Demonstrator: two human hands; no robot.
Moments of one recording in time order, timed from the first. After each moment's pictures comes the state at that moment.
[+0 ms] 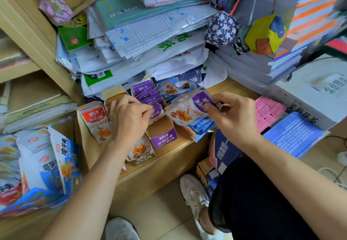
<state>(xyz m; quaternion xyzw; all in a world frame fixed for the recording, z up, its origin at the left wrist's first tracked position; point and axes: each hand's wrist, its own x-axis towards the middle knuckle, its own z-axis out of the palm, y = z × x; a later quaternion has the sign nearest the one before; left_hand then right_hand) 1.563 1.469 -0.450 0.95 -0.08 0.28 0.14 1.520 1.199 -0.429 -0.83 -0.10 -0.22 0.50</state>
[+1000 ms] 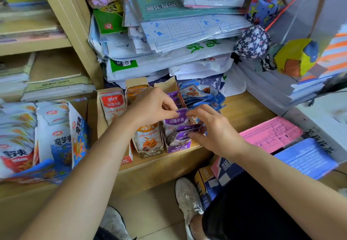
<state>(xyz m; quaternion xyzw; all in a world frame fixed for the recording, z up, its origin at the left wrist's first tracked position) 1.565 1.474 -0.407 0.94 -0.14 0.00 0.30 1.539 1.248 -0.445 -0.89 -0.32 -0.06 0.31</state>
